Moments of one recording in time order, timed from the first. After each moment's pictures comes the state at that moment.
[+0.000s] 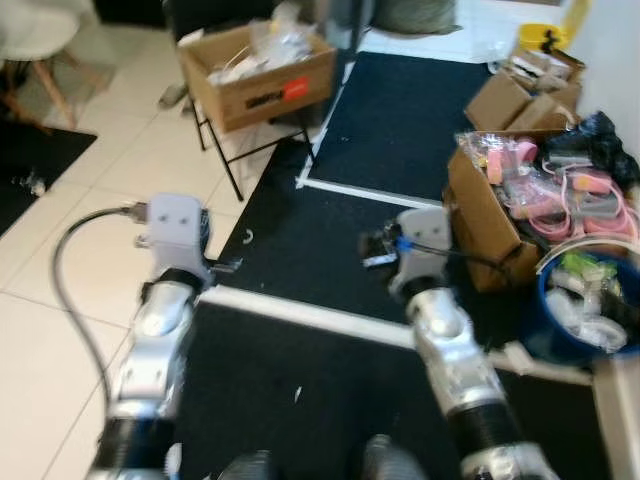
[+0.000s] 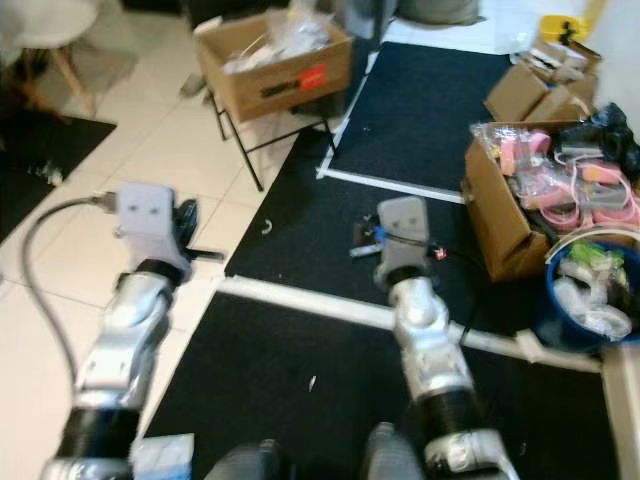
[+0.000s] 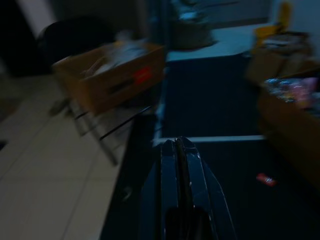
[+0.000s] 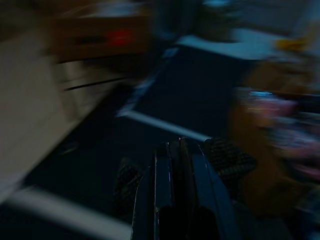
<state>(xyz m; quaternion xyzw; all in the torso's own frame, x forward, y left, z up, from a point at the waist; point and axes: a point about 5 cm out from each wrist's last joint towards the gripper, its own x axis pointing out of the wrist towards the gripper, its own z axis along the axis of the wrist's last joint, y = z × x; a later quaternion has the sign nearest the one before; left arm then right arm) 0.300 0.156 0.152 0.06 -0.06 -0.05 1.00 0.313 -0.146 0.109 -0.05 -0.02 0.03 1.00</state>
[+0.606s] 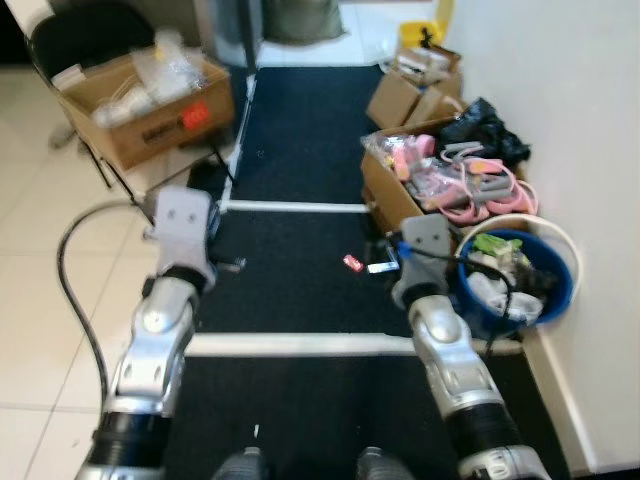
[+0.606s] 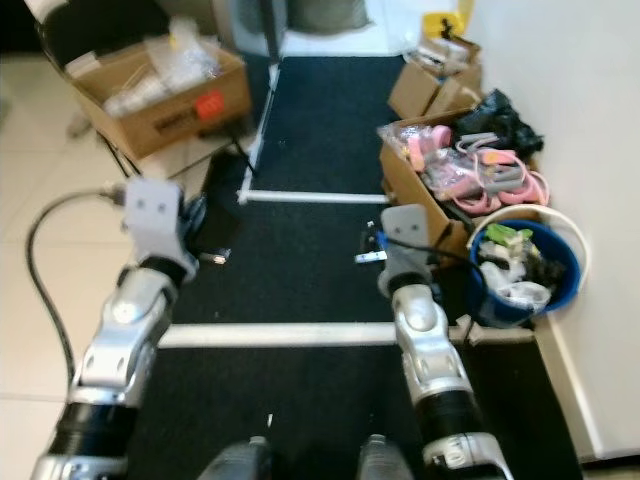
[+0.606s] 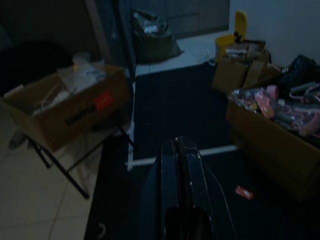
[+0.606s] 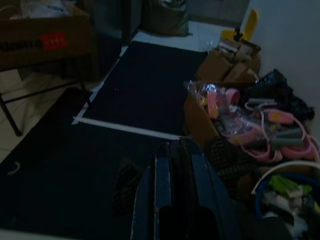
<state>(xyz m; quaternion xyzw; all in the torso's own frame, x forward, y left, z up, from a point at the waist) 0.302 0.163 0.156 0.07 -0.07 -0.04 0.99 0.315 -0.143 0.105 -0.06 -0.01 0.04 1.00</state>
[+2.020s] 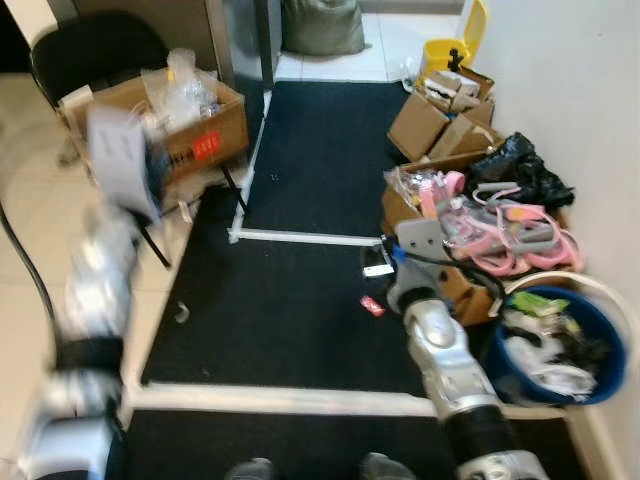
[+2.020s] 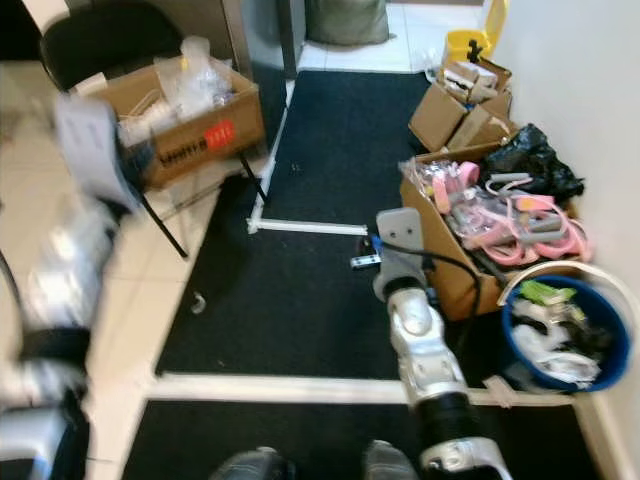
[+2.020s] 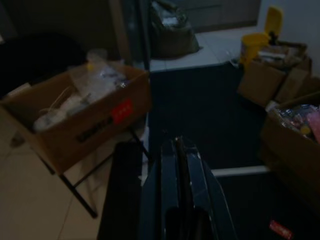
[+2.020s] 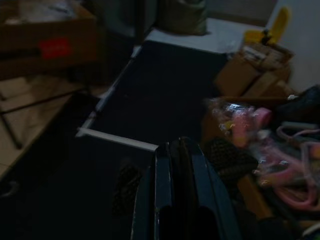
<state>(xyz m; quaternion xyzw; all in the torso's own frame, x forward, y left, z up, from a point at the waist) 0.330 0.215 0.166 0.05 -0.06 -0.03 1.00 0.315 -0.138 0.103 -0.06 -0.01 0.04 1.00</state>
